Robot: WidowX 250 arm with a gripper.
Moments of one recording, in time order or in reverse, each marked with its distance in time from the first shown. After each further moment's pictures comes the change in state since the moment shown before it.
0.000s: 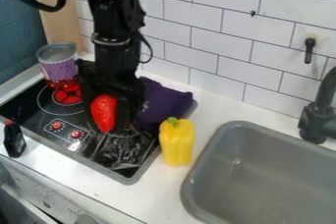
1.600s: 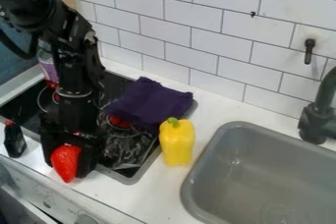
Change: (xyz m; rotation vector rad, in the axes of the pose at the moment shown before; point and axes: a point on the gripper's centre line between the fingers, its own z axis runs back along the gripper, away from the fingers) arm -0.030 0.027 -0.075 -0.048 0.145 0.115
